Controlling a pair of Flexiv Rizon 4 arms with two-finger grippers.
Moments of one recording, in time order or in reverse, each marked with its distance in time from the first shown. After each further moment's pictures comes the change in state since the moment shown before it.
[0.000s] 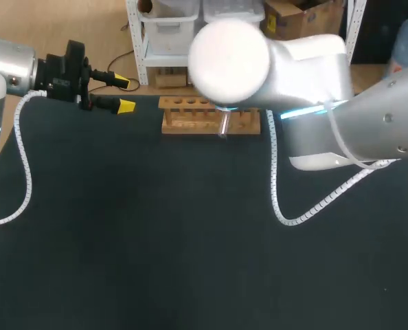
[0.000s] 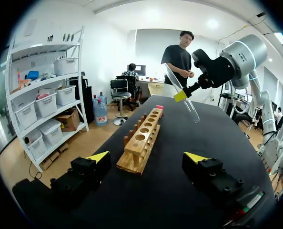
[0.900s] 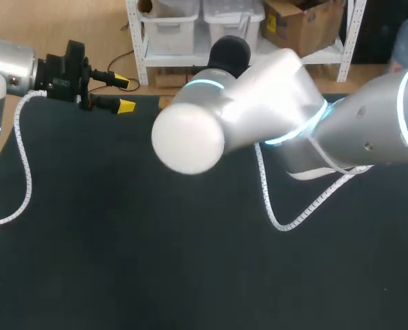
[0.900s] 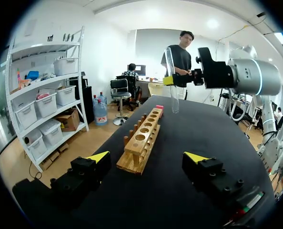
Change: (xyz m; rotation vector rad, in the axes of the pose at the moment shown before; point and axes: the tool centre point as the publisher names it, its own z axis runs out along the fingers) left arm 0.000 0.000 0.000 0.000 0.000 0.000; right arm -0.059 0.002 0.006 0.068 -0.451 0.058
